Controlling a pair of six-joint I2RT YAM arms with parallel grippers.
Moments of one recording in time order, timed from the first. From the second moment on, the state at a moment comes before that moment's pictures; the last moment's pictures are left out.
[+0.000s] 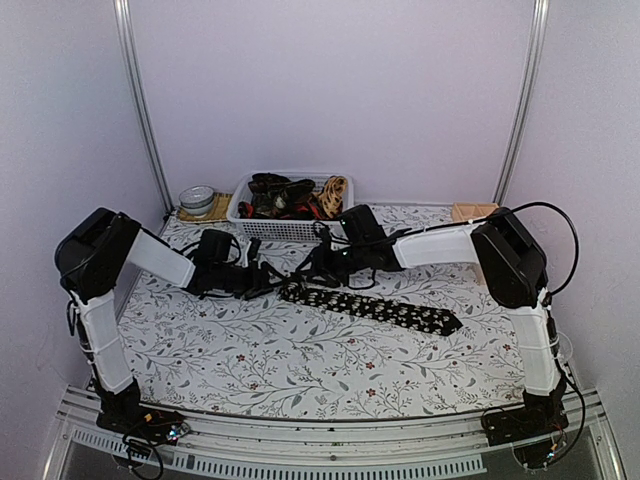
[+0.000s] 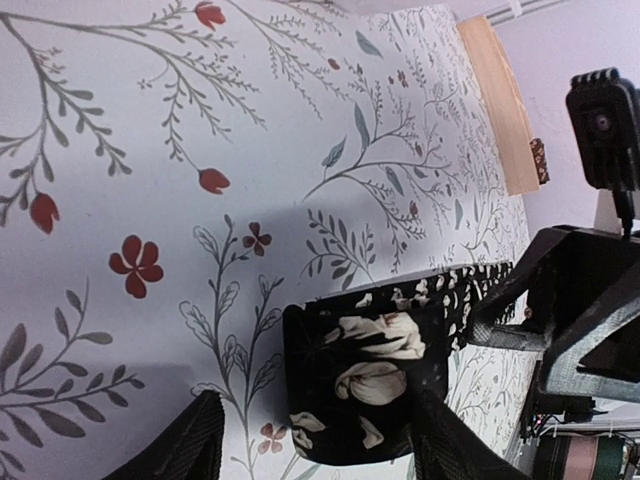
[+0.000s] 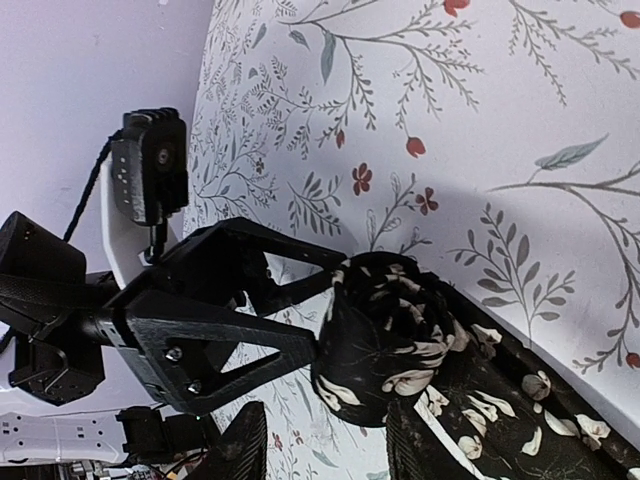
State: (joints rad) left arm -0.41 1.94 0.87 0.38 0.57 -0.62; right arm 0.76 2.23 1.59 0.01 -0.51 0.94
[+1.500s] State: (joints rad) left arm -0.42 2.01 0.91 0.44 0.65 -0.64; right arm 0.76 2.32 1.64 -0.01 -0.52 0.94
